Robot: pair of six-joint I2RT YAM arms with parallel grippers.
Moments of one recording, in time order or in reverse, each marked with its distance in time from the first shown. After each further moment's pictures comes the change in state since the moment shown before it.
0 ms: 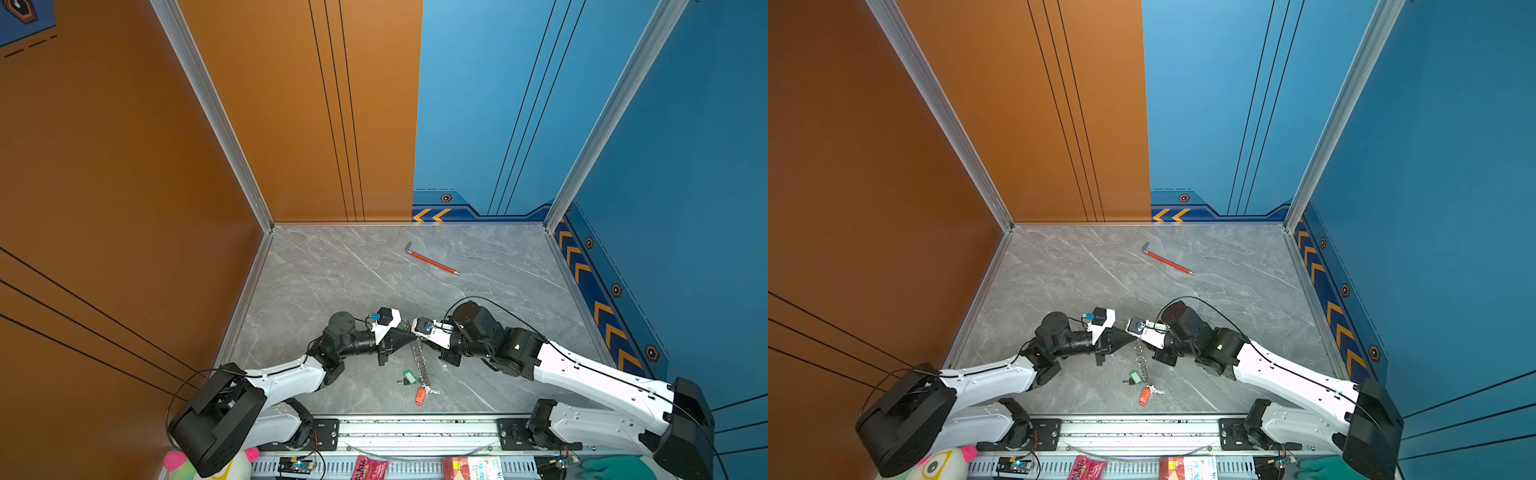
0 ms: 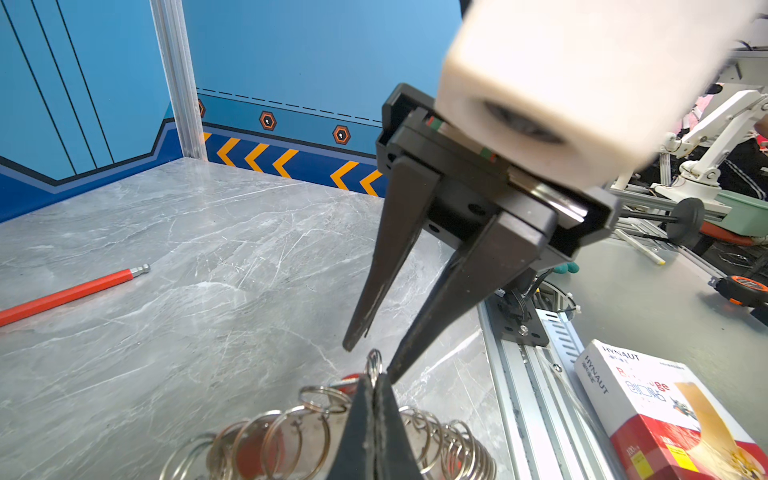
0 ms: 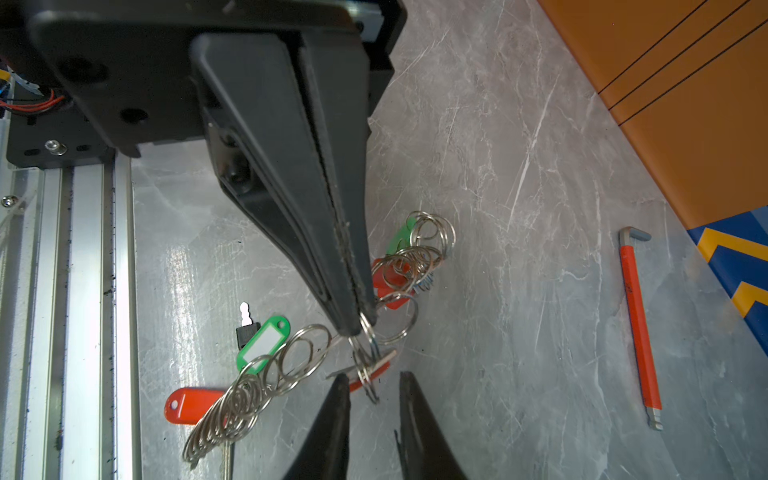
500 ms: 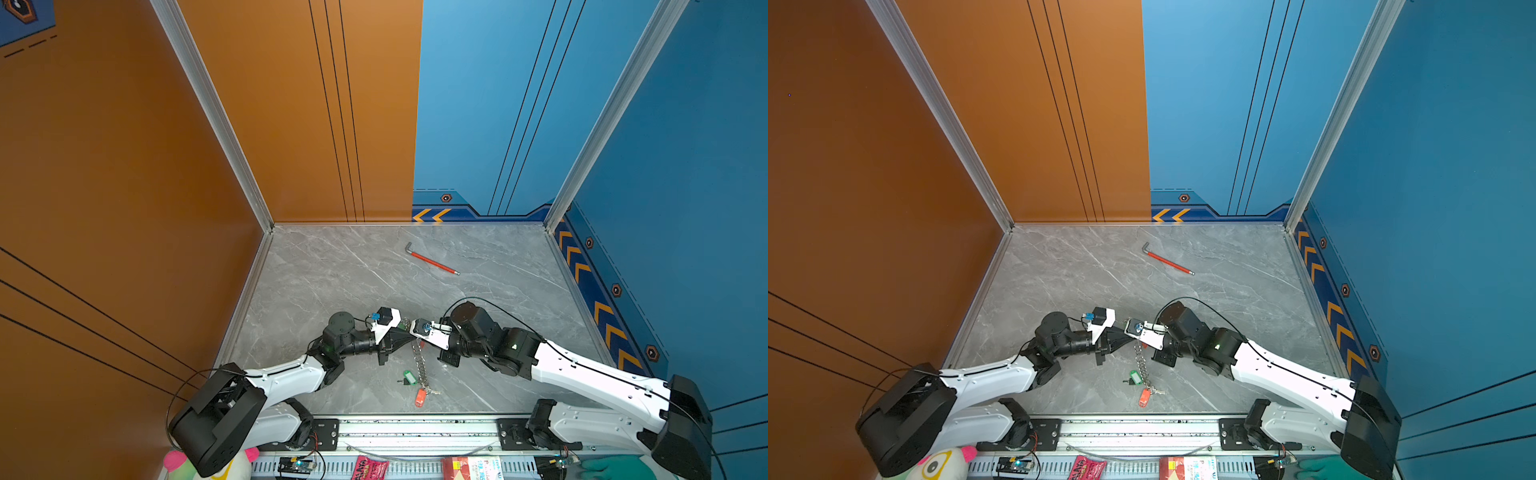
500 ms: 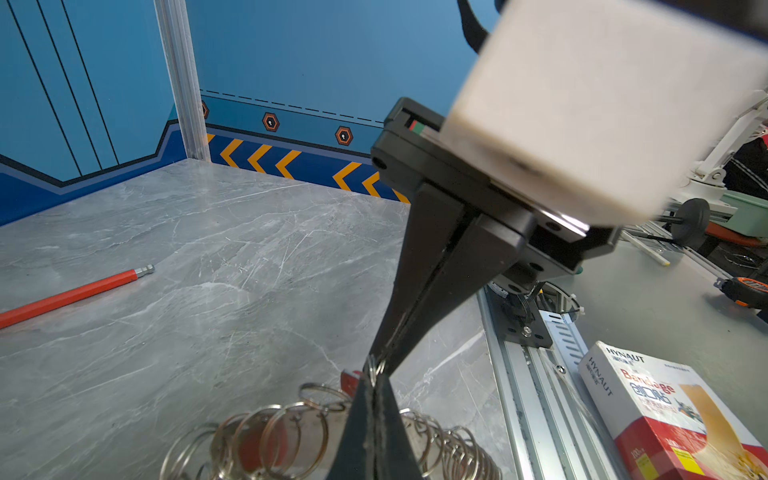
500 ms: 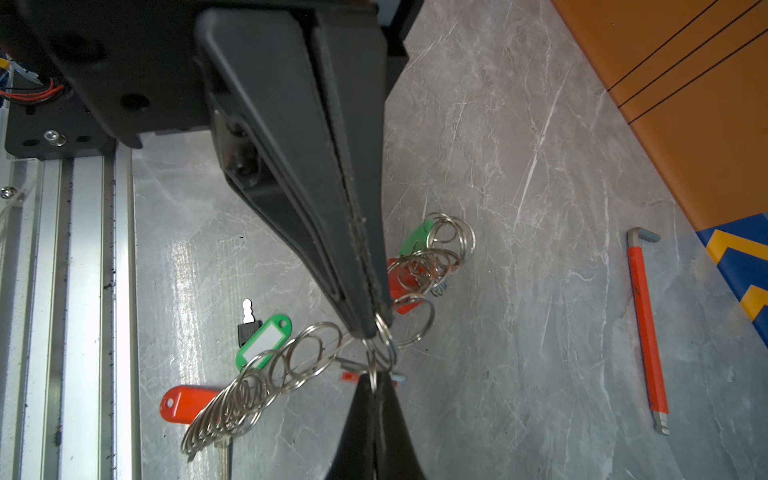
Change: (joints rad) left arm 0.001 0.001 0.000 0.004 -0.018 0.000; right arm 0.004 0.010 0.000 0.000 0.000 -0.004
